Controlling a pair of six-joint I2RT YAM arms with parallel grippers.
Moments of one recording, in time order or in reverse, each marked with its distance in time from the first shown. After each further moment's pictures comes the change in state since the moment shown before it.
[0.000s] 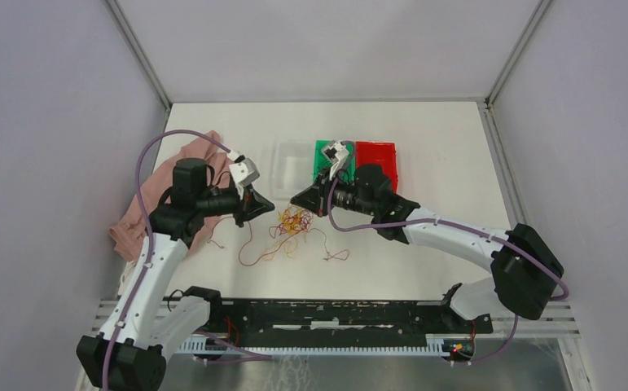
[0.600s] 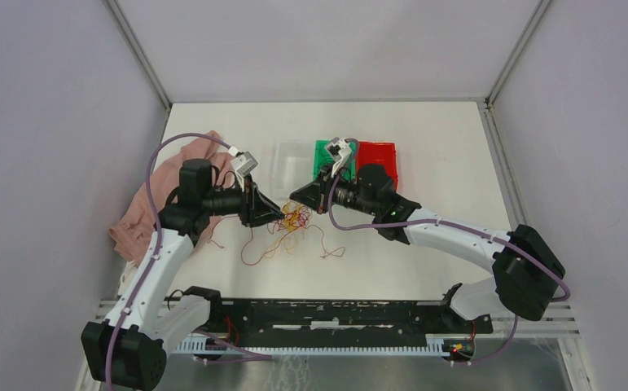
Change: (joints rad) left arm 0.000 0.042 -0.069 0.117 0.093 -0.362; right arm 0.000 -0.017 -0.011 0.042 0.030 0.024
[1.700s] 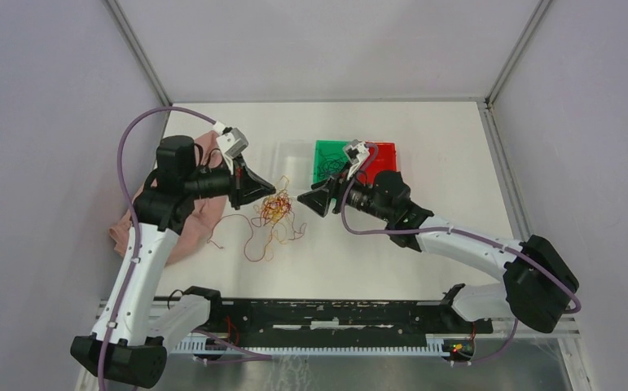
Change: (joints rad) left arm 0.000 0.032 0.326 -0.169 -0.039 0.100; right arm -0.038 -0.082 -0.113 0.055 0.050 -0.008
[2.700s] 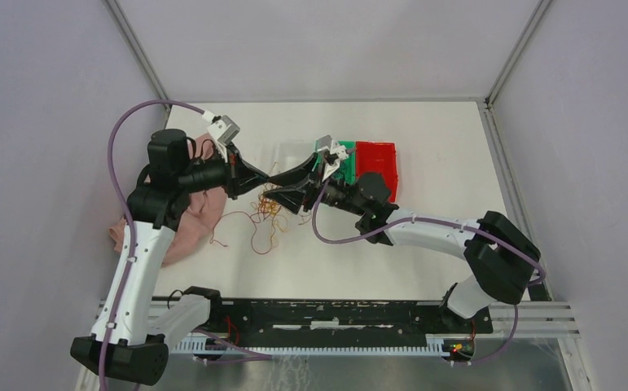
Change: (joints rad) left arm 0.017 0.005 0.059 -0.021 -0.088 -0.102; right arm 0.117 0.232 0.148 0.489 -0.154 -0.116
